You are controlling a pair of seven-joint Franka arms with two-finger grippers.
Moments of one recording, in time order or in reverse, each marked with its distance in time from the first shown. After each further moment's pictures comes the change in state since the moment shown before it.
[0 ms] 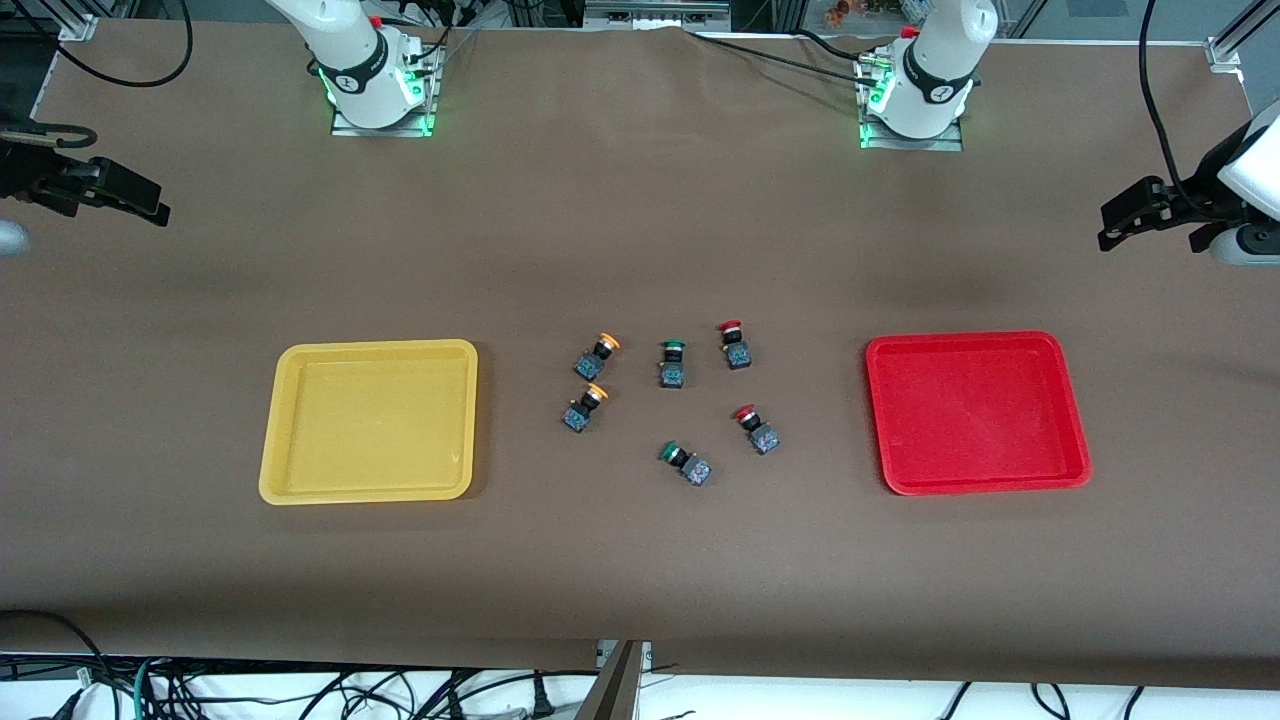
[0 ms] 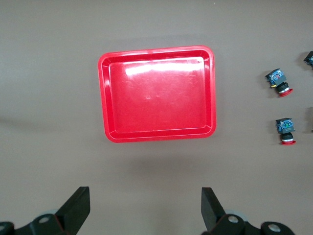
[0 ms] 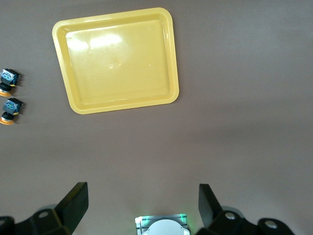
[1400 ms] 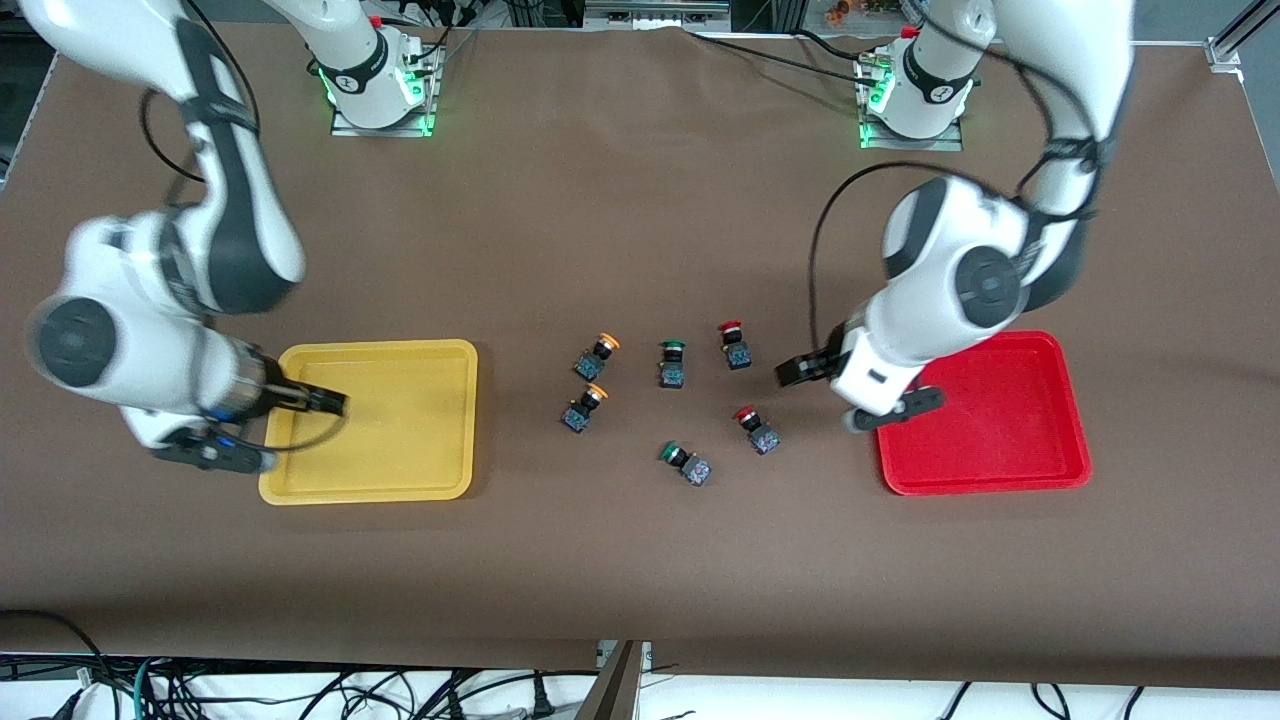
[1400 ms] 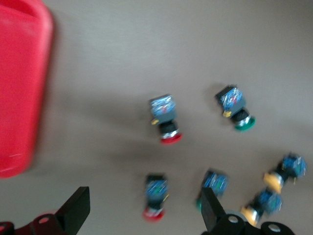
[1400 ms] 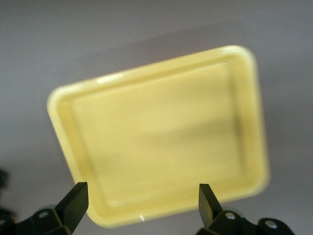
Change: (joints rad) left arm -0.310 0.543 -0.116 -0.006 -0.252 0.612 -0.673; right arm 0.155 0.503 0.024 -0.022 0.014 0.595 0.339
